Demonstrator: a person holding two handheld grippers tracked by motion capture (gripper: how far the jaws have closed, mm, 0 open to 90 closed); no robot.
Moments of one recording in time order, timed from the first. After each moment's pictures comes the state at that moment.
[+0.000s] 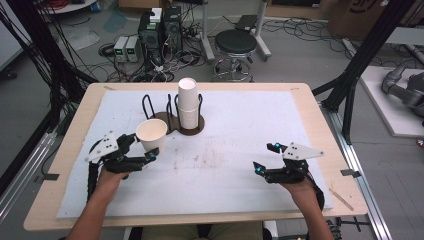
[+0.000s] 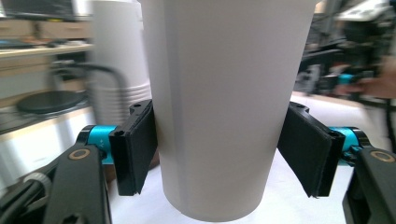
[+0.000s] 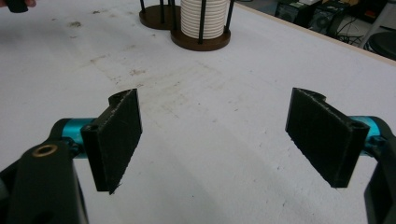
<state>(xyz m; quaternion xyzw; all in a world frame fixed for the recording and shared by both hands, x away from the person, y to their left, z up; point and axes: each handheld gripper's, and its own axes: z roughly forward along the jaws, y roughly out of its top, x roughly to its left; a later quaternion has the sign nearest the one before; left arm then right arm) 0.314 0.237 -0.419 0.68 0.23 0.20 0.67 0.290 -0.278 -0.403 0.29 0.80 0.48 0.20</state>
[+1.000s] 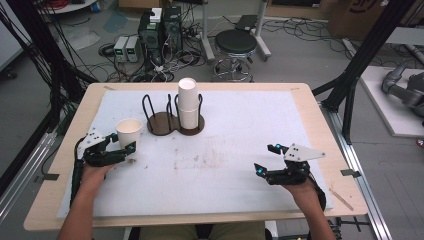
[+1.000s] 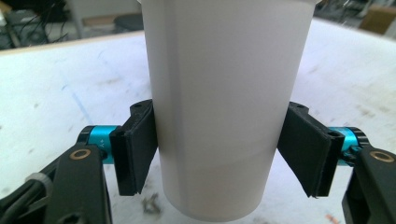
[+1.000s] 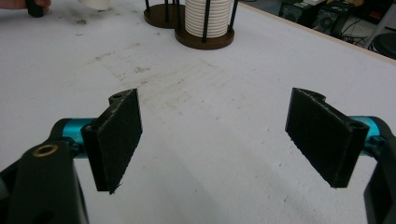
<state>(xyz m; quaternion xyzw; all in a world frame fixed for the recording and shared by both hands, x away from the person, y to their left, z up) 0.338 0.291 -0.452 0.72 0.38 0.24 0.53 0.287 -0.281 -0.402 0.28 0.80 0.49 0.20</state>
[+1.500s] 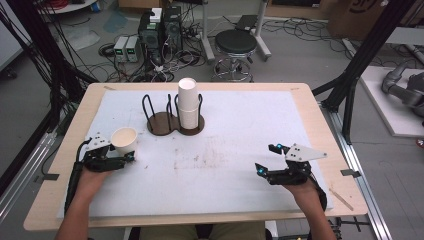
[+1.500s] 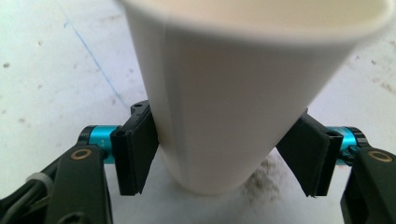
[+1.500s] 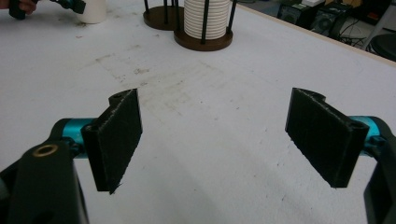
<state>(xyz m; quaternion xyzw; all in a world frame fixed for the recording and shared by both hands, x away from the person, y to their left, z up) 0.325 0.291 -0.453 0.77 0.42 0.21 0.43 0.285 -0.283 -0.401 0.29 0.80 0.49 0.20</state>
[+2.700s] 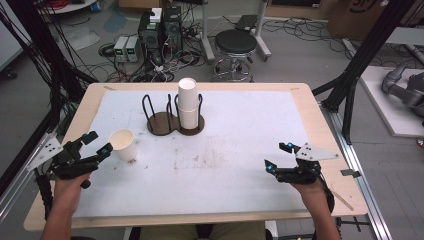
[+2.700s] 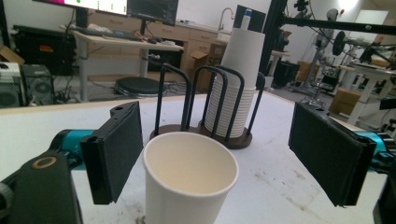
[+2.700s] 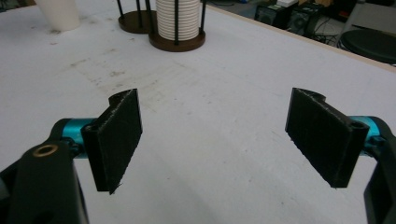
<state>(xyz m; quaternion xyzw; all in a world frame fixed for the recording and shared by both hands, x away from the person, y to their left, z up) 0.278 0.320 -0.410 0.61 0.37 0.26 0.65 0.284 -0.307 -0.399 0.32 0.78 0.49 0.22</state>
